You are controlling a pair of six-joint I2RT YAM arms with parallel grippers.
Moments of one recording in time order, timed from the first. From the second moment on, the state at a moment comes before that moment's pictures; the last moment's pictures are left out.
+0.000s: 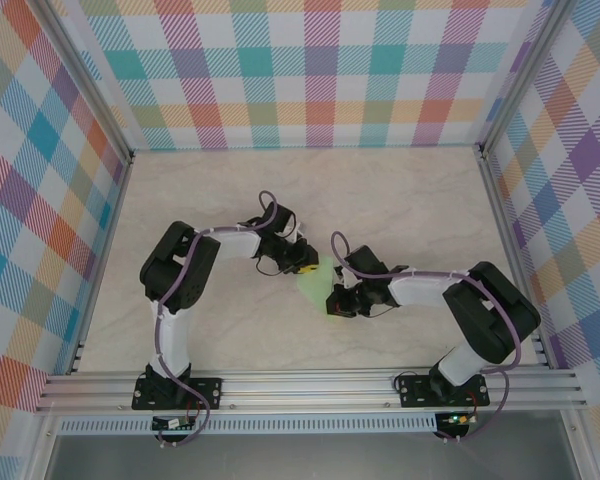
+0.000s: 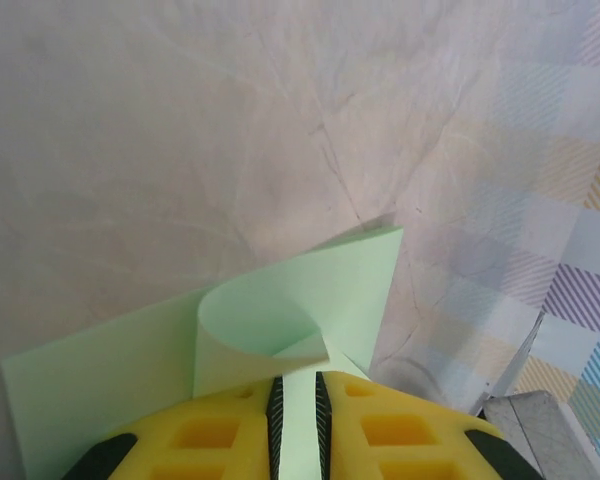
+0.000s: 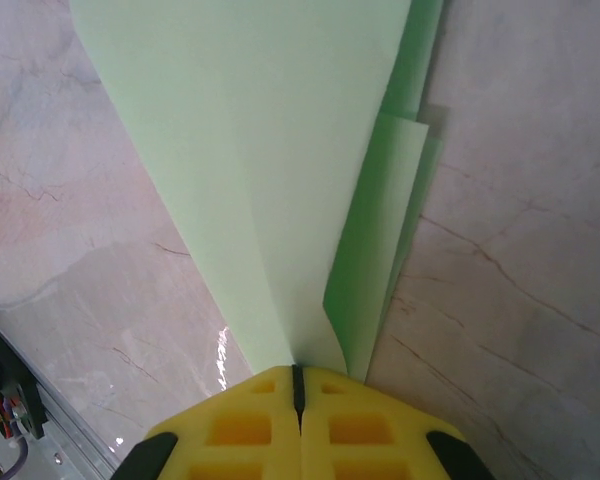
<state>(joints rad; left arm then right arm) -0.52 2.04 1.20 -0.19 0.66 -0.77 0.68 1.58 0.63 -0.18 -0.50 0.71</state>
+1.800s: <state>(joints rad) -0.75 1.88 0.90 0.06 0.53 -0.83 0.67 1.60 0.65 -0.21 -0.50 0.69</state>
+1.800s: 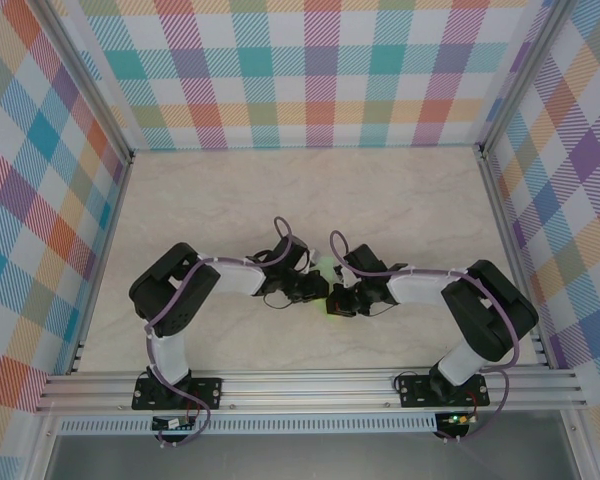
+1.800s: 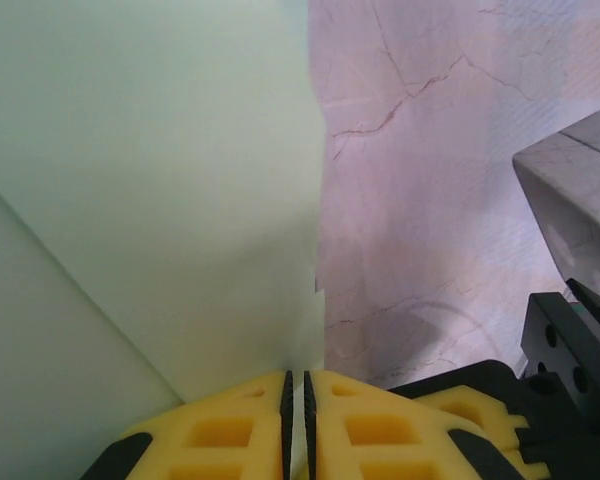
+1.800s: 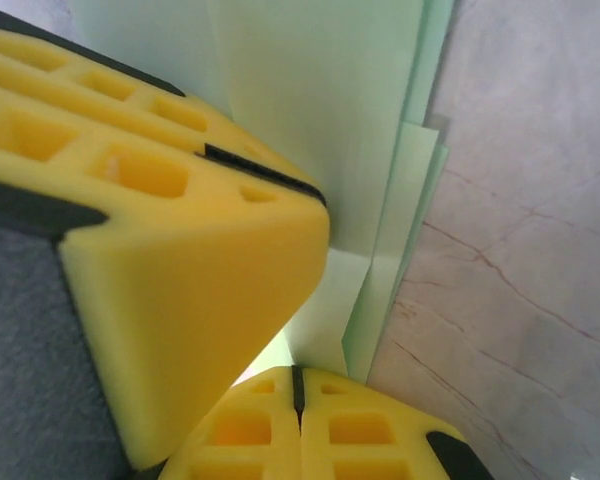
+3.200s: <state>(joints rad) -0.45 1.72 1.06 -0.10 0.59 -0.67 0.68 1.27 0.62 -0.27 -0.32 0.63</state>
